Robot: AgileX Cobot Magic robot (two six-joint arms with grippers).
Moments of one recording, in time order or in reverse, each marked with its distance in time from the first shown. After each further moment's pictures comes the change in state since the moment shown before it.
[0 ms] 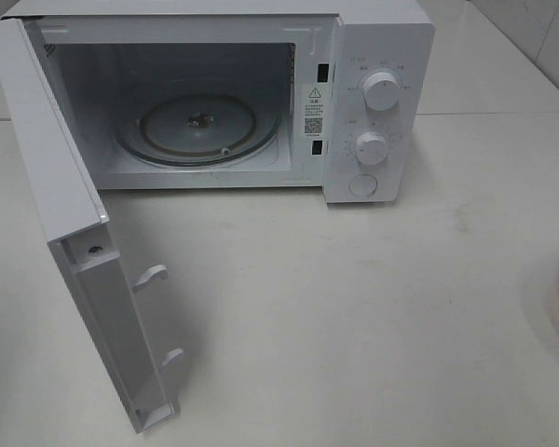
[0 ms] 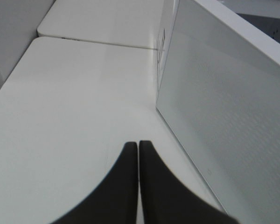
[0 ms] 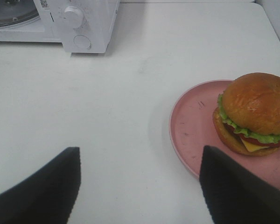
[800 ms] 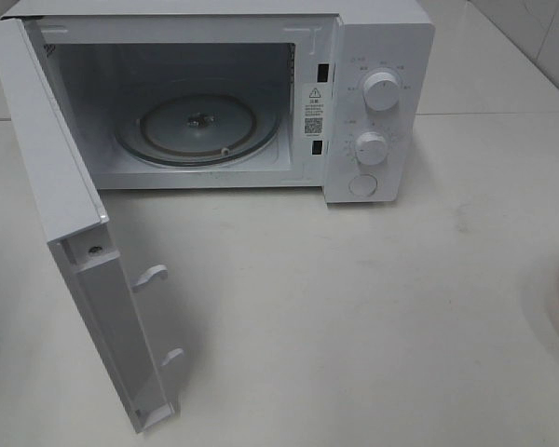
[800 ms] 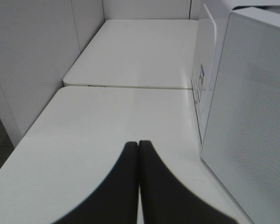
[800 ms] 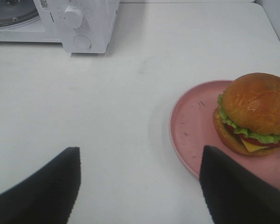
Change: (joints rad) left arm -0.003 0.498 0.248 0.091 -0.937 0.022; right arm 0.000 0.000 0.000 0.000 0.000 0.000
